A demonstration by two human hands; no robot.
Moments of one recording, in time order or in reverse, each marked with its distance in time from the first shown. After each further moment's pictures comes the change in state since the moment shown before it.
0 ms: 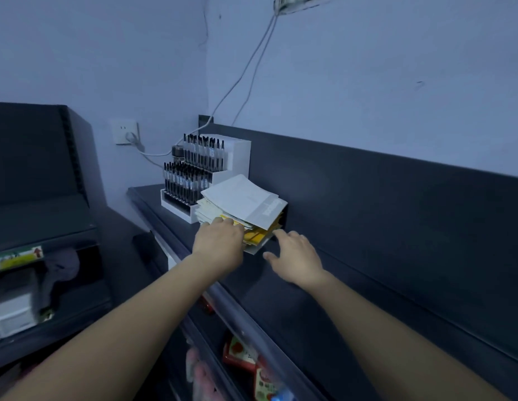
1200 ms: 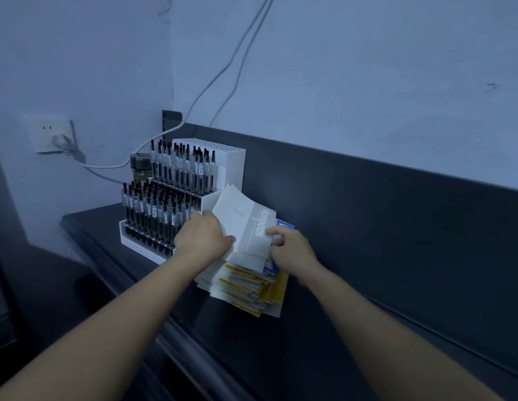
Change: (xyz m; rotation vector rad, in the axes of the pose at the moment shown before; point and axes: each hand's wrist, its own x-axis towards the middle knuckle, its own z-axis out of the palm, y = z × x) left_hand 0.195 -0.107 0.076 -0.427 -0.085 -0.182; right_hand 0.179 -0.032 0.032 0.528 0.061 0.329
